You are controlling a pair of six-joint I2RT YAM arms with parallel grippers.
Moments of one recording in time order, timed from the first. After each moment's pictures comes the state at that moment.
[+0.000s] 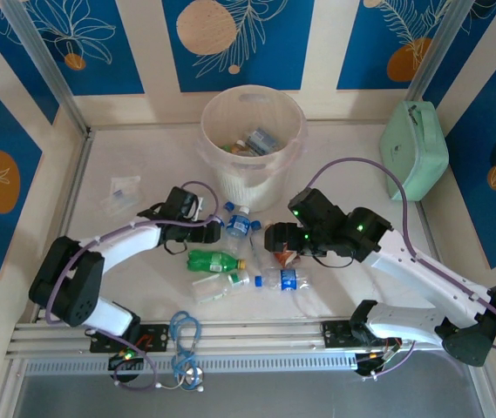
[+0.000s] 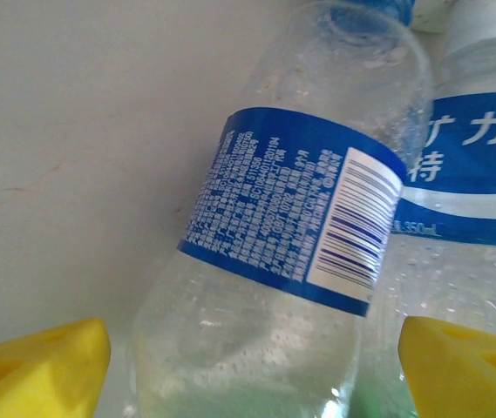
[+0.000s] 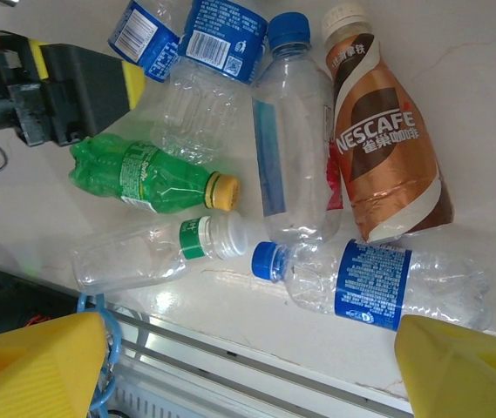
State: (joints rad) left arm -0.50 1.48 0.78 -0.34 0.15 -0.38; right arm 0.87 1.08 1.14 -1.07 -0.01 0.84
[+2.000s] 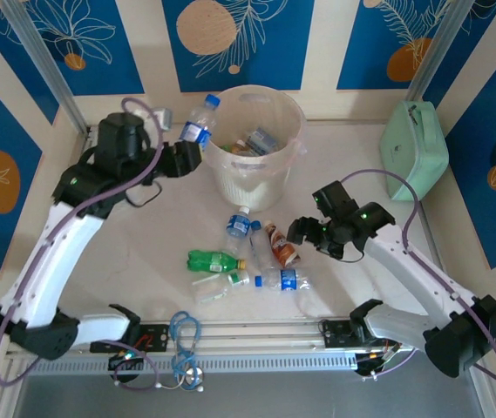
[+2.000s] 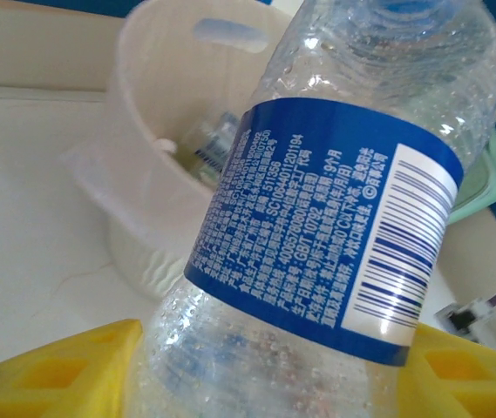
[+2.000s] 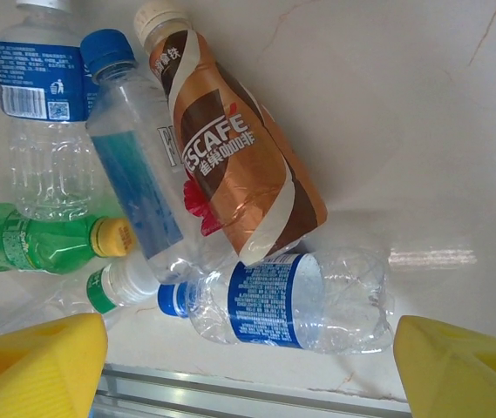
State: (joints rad) left arm -0.50 1.29 1.67 -0.88 0.14 -0.45; right arm 0.52 1.10 0.98 -1.06 -0.16 0.79
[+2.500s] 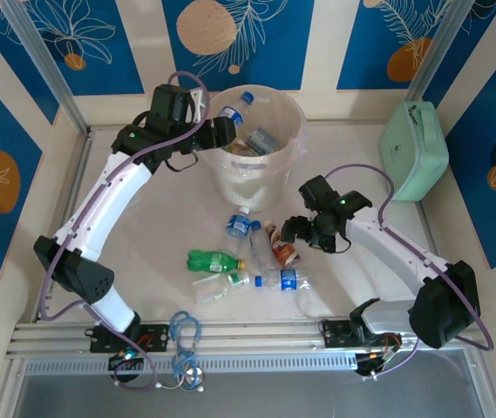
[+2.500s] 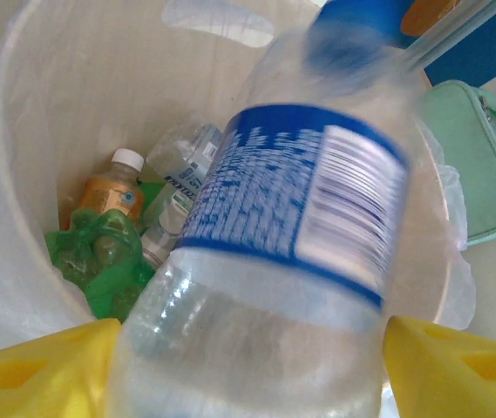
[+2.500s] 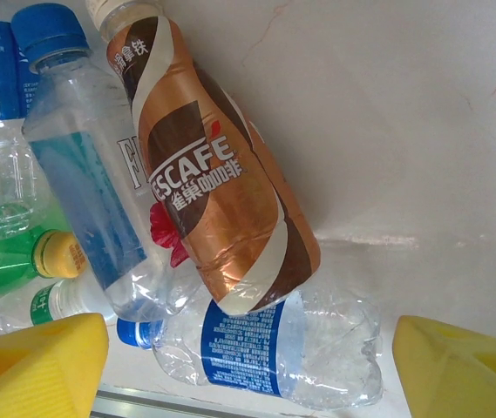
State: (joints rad) left arm -0.50 1.64 1.88 -0.81 0.18 -0.51; right arm 0.52 1.29 1.01 -1.03 -0.15 0.70
